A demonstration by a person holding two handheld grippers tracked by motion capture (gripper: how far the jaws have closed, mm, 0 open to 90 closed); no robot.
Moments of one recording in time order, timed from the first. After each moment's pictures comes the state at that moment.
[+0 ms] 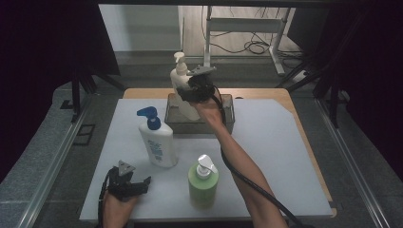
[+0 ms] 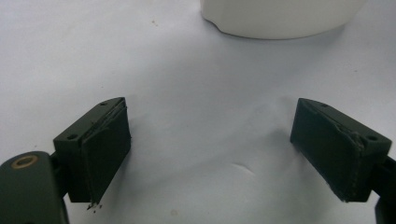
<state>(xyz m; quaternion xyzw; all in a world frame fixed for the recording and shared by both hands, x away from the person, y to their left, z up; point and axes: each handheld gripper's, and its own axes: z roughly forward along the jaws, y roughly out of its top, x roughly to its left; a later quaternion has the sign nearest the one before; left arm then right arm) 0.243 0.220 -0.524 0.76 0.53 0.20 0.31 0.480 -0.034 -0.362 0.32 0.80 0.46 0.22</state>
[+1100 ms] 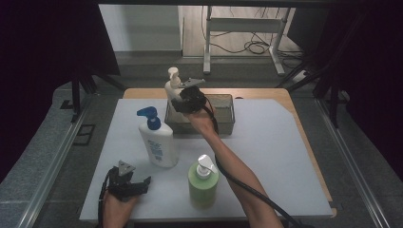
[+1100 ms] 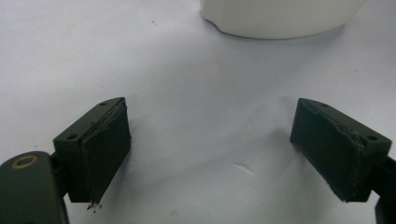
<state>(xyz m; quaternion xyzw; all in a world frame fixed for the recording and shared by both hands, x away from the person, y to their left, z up) 0.243 0.220 -0.524 0.76 0.53 0.20 0.31 0.477 -0.011 -0.406 0.32 0.81 0.44 0.21</state>
